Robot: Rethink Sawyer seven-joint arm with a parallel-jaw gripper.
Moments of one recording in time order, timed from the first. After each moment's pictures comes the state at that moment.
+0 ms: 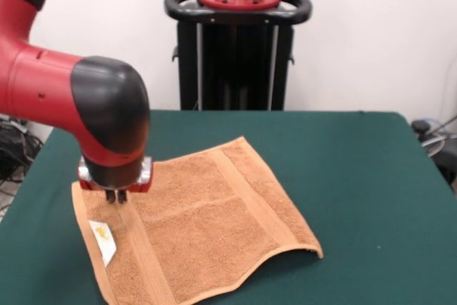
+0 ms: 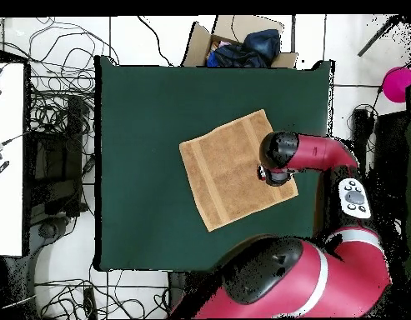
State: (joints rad) arm -0.53 -0.26 0.12 1.18 -0.48 1.02 1.50
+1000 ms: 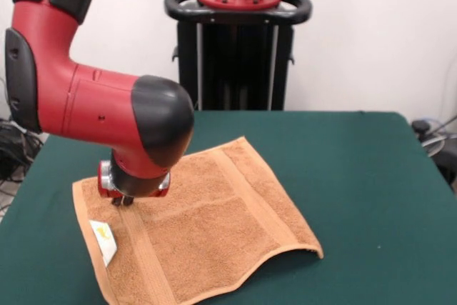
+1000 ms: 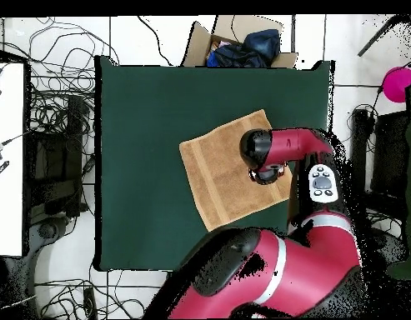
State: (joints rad) arm -0.43 -0.23 0.08 1.12 -0.62 1.06 1.50
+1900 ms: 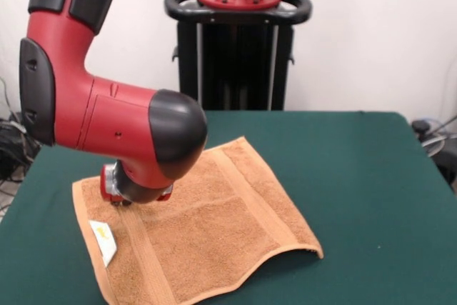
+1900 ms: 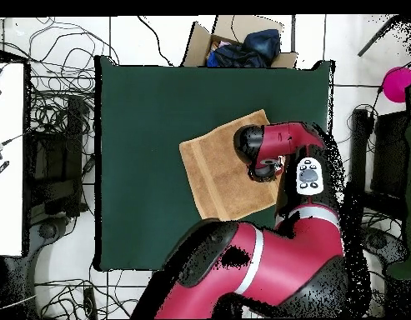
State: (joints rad) arm -0.38 -0.18 0.04 1.05 -0.63 1.13 1.50
